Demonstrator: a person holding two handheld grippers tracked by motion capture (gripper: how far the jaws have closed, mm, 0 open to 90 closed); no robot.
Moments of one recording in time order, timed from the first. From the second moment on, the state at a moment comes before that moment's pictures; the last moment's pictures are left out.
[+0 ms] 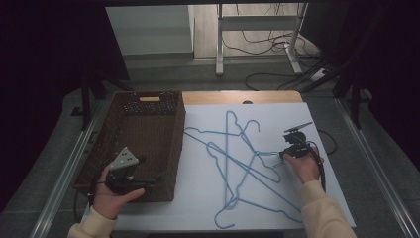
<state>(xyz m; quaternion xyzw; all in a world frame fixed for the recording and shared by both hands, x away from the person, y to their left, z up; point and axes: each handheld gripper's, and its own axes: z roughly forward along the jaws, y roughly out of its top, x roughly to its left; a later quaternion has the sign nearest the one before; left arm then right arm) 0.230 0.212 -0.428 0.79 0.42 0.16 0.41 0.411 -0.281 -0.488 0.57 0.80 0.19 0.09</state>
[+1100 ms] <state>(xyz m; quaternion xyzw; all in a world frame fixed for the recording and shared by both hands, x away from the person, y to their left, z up) 0.286 0.018 -0.455 0.86 0.35 0.03 0.36 0.392 -0.275 -0.462 0.55 0.80 0.23 0.10</state>
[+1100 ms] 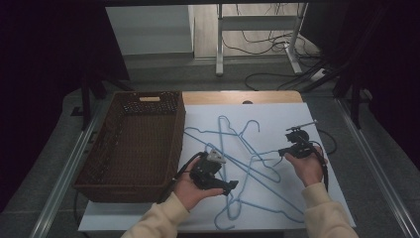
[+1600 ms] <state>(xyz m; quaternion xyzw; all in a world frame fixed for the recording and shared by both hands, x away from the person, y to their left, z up) 0.341 -0.034 -0.495 0.85 0.39 -0.03 0.35 0.389 -0.269 -0.458 0.54 0.80 0.23 0.11</state>
